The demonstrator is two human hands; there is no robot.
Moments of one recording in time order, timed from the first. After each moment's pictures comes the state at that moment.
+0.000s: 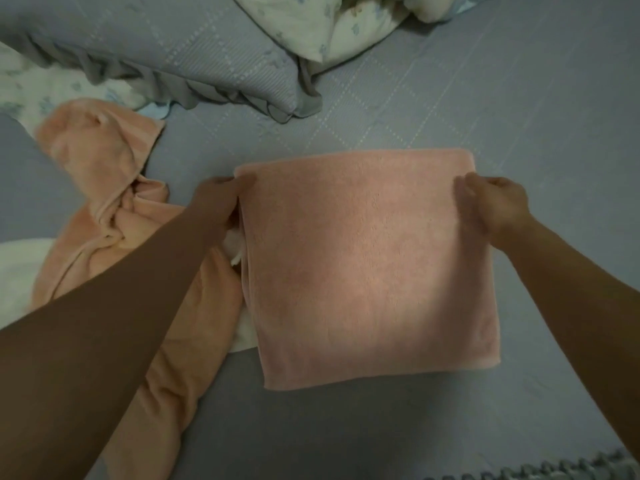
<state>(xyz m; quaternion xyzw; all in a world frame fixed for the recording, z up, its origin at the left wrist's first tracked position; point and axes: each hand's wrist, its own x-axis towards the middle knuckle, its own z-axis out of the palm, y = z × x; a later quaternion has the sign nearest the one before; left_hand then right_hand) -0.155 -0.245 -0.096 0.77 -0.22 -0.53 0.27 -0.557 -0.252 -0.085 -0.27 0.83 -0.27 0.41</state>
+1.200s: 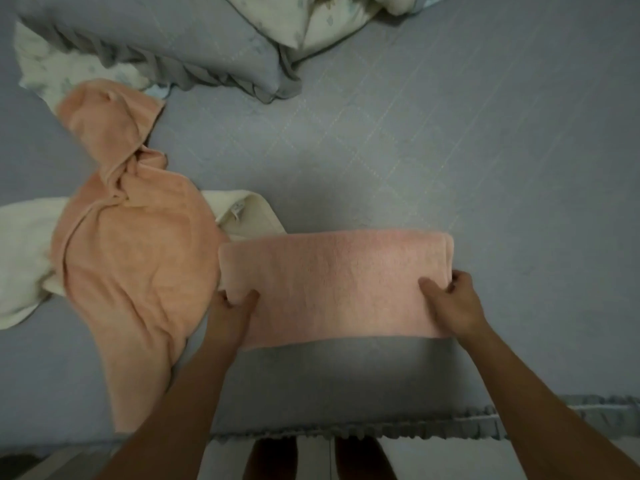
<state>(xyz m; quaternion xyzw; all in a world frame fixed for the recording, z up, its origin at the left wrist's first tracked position) -0.232 0.007 -0.087 0.83 -0.13 -0.49 0.24 -0.600 -0.039 -0.094 -0.34 0.82 -0.10 0.45</state>
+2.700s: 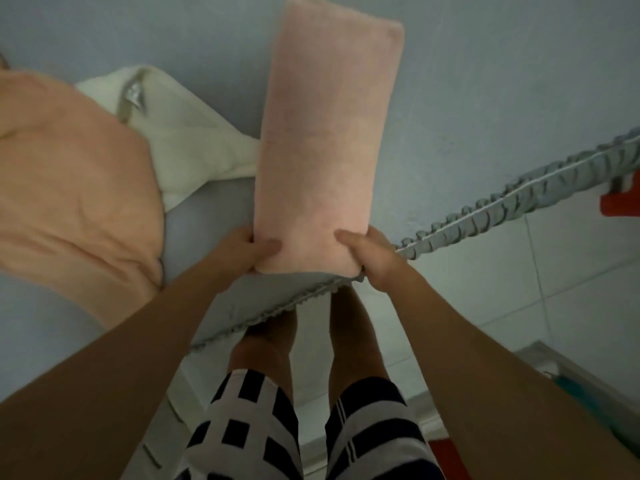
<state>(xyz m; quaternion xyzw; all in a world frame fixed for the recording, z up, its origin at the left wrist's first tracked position) -0.243 0.057 -0.087 0.62 -0.33 -0.71 -0.08 -0.474 0.129 -0.071 -0.01 0.75 -0.21 0.63</state>
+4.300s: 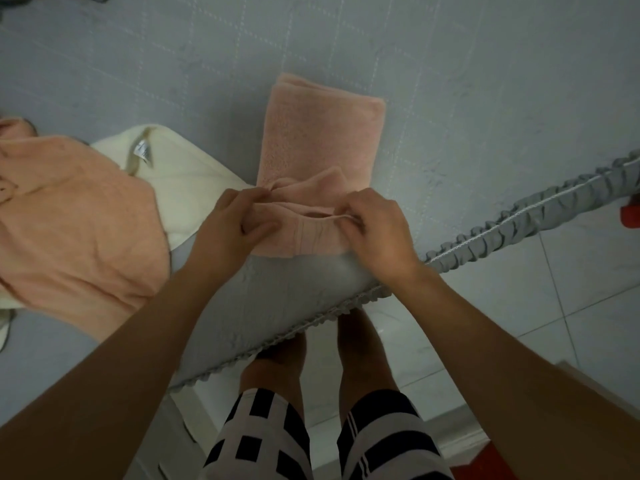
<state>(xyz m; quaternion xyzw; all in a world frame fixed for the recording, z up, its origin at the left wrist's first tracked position) -0.275 -0.015 -0.044 0.54 -0.73 -0.42 0.05 -0.517 0.058 -0.020 -0.59 0.71 -0.22 0.31</state>
